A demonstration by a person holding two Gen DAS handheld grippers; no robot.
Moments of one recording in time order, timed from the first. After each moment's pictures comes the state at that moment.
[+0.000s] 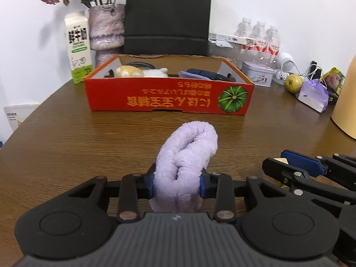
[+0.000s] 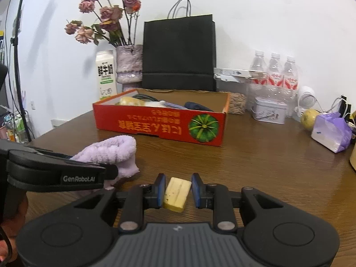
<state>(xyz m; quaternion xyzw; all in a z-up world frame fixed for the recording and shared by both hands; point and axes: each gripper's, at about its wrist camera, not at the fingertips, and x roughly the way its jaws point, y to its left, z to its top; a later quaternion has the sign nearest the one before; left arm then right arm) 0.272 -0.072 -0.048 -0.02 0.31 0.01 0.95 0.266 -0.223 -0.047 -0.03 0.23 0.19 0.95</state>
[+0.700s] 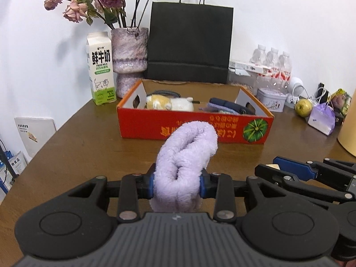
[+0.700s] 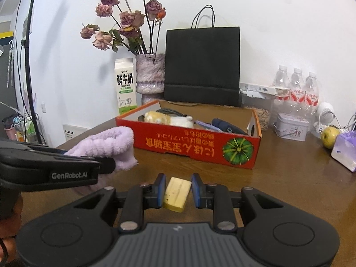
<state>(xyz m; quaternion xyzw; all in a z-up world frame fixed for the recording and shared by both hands) 0.267 -0.021 -0.010 -0.02 0.27 0.02 0.96 0.274 -0.170 -0.020 -0.03 0.21 0.21 0.95</state>
